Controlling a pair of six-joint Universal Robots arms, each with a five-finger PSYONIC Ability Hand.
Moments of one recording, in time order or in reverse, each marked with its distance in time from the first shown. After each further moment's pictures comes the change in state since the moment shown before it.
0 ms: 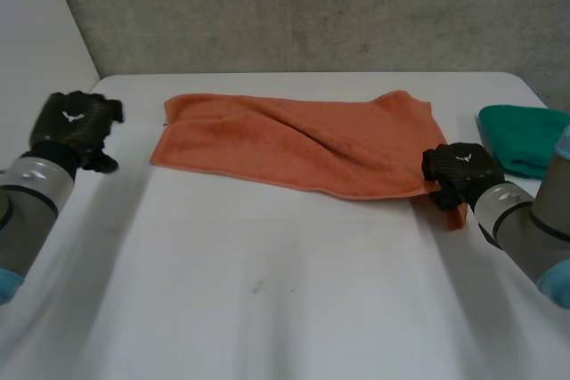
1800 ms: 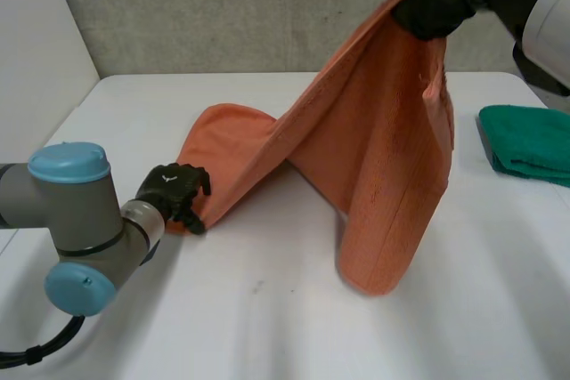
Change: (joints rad) left arm -0.247 -0.383 0.234 -0.189 -0.107 -0.215; right arm 0.376 -0.430 -0.607 0.599 0.115 -0.128; left_hand 0.074 0.015 0.013 0.013 0.007; right_hand 0.000 0.000 0.000 0.000 0.000
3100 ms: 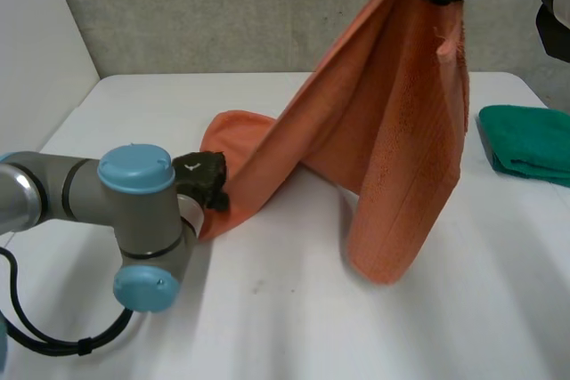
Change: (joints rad) left arm -0.181 -0.111 0.179 0.039 -0.287 -0.211; right arm -0.001 -0.013 -0.051 0.009 0.025 0.017; left_hand 0.579 0.619 0.610 0.626 0.586; right_hand 0.000 0.000 0.000 0.000 0.000
